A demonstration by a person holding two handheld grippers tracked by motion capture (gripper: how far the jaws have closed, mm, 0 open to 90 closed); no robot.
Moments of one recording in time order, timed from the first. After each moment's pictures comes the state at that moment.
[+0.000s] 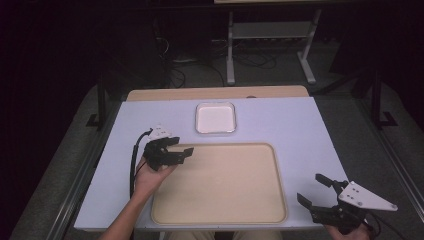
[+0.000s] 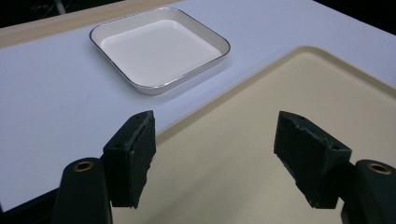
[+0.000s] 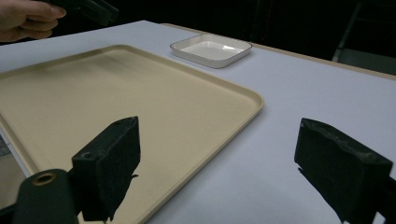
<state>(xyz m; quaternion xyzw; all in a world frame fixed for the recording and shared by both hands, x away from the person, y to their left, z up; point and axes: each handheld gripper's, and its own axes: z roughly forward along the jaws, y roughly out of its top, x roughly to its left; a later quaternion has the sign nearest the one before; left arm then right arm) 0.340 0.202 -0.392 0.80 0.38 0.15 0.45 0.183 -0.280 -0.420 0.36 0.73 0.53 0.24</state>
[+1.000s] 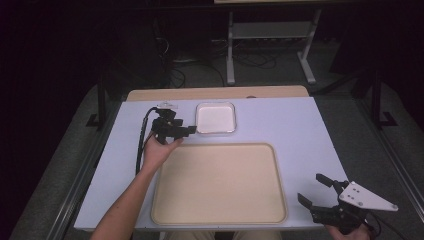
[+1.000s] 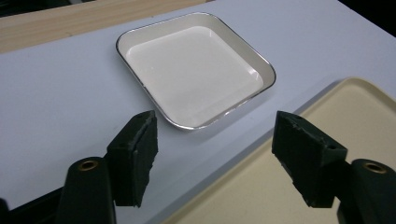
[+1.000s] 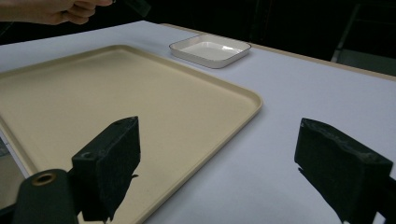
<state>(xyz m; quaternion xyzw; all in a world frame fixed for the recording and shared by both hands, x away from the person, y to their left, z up) 0.421 0.191 -0.380 0.80 0.43 0.11 0.41 0.183 -0.281 -0.420 0.36 0.73 0.53 0.24</state>
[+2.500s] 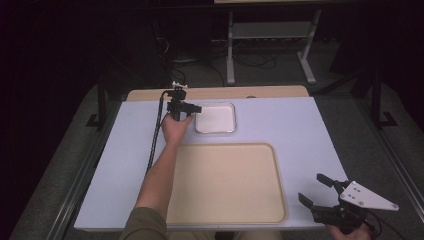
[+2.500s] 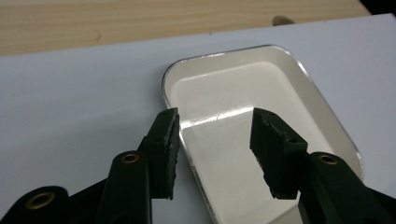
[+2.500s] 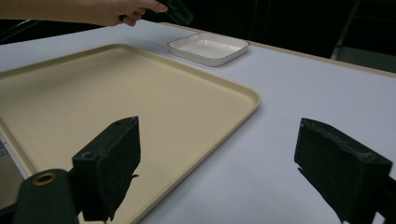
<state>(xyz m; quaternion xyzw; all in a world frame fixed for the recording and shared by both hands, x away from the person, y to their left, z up) 0.520 0.164 -0.409 0.75 0.55 0.08 0.37 0.183 -0.283 -0.421 0.36 0.73 0.52 0.24</state>
